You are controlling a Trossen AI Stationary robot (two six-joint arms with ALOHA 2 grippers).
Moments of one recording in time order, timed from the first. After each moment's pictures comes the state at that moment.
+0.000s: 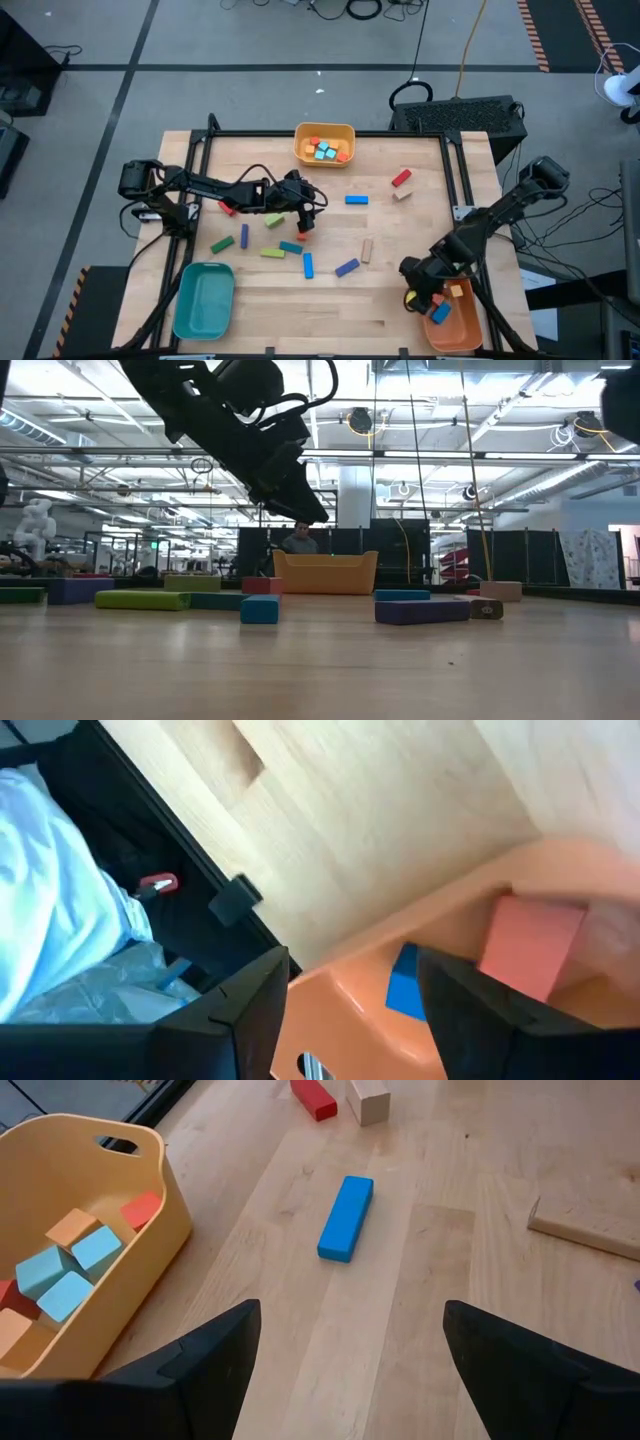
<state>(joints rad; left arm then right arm) 0.06 1.62 0.86 0.15 -0.21 -0.05 0.64 1.31 0.80 -0.59 -0.36 1.43</state>
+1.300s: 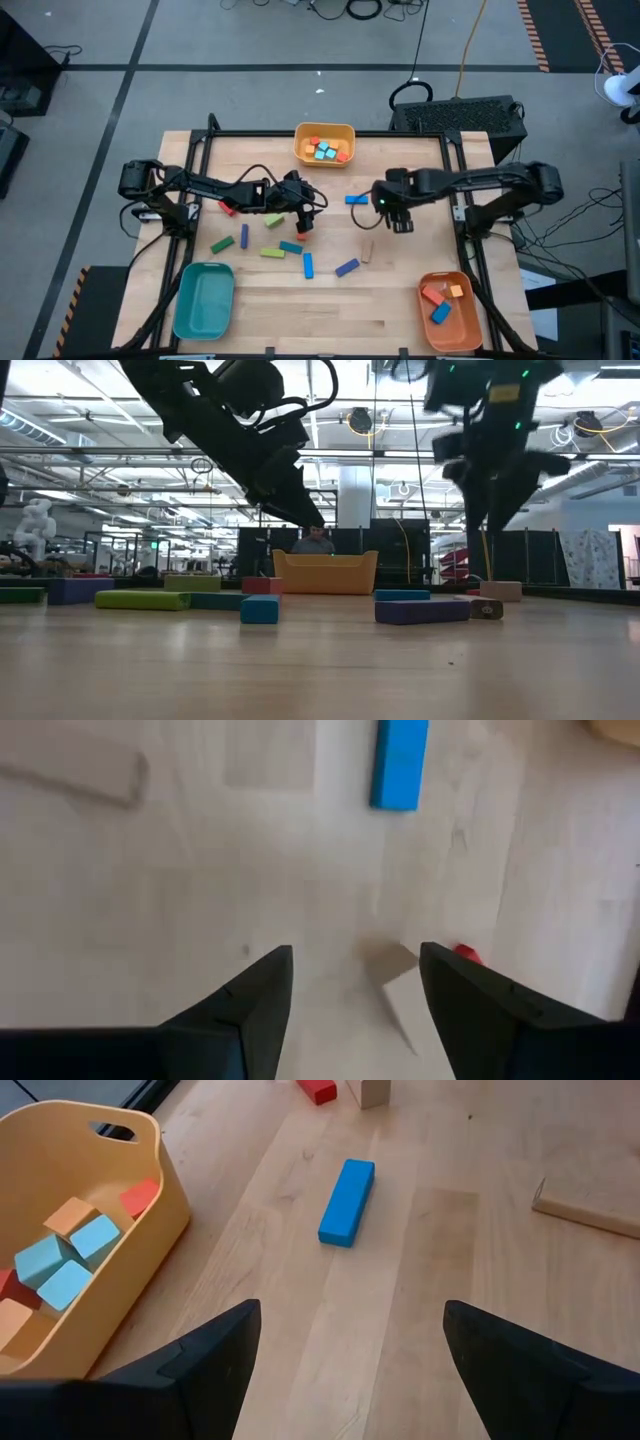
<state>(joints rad) 0.06 1.62 0.86 0.12 -0.21 -0.04 -0.08 1.41 0.98 -0.96 0.21 -0.18</state>
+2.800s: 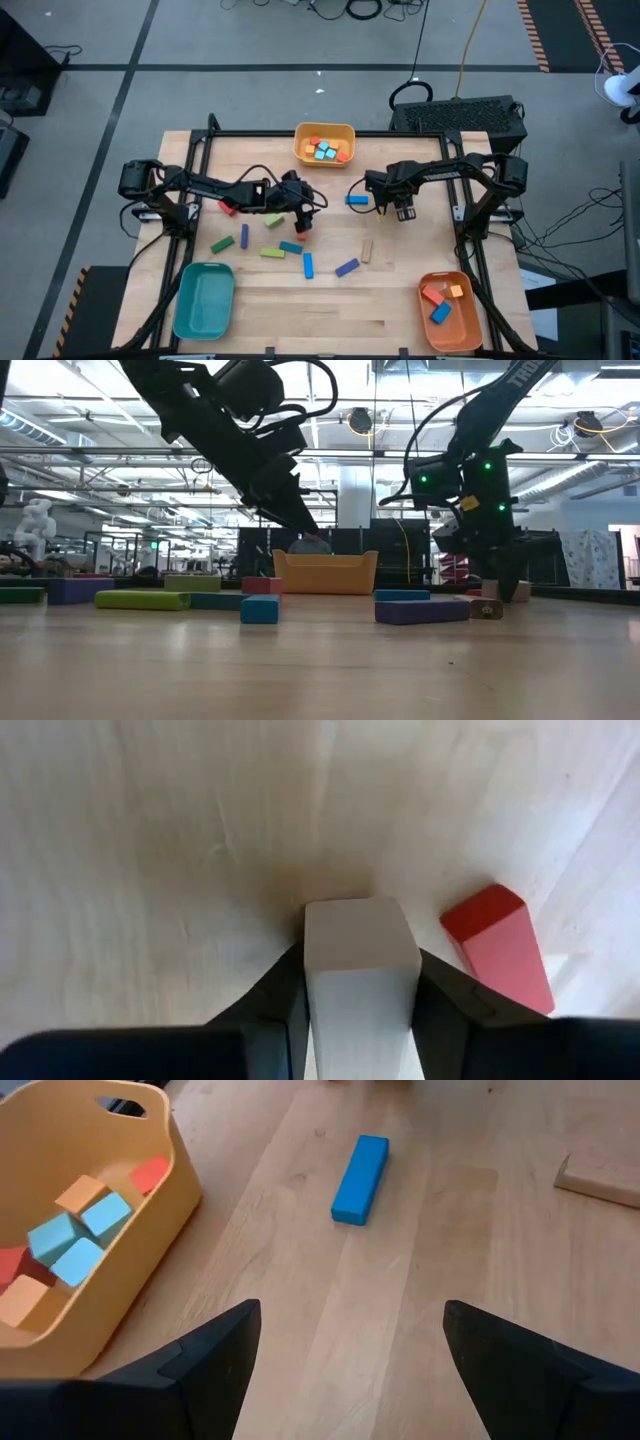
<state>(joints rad) 0.07 1.62 0.86 0.07 -0.24 -0.05 -0.32 1.68 0.88 -0.87 0.29 -0.41</state>
